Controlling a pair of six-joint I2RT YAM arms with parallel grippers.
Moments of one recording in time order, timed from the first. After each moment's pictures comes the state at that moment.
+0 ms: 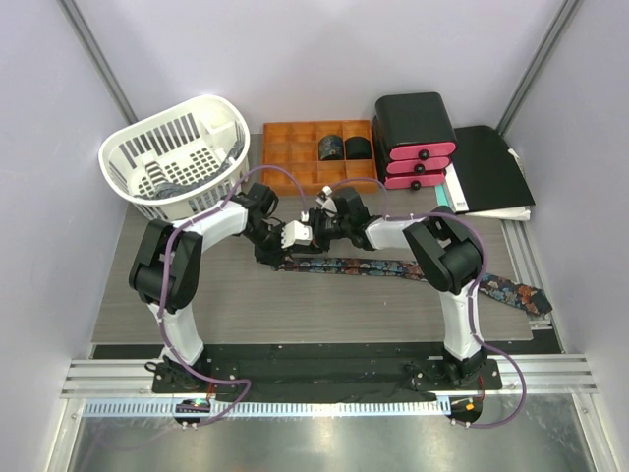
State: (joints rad) left arm -0.41 1.84 1.20 -0.74 0.50 1.05; right arm 0.60 2.07 1.15 0.33 -0.75 1.10
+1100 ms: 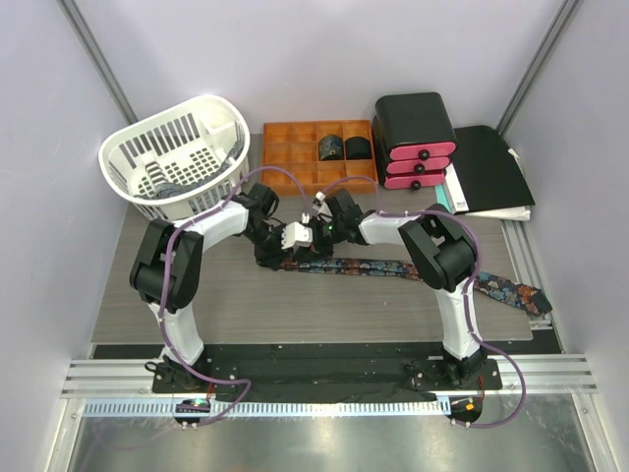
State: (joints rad) left arm -0.41 1.85 1.21 -0.75 0.49 1.07; right arm 0.61 2.11 1.26 0.02 -0.67 0.81
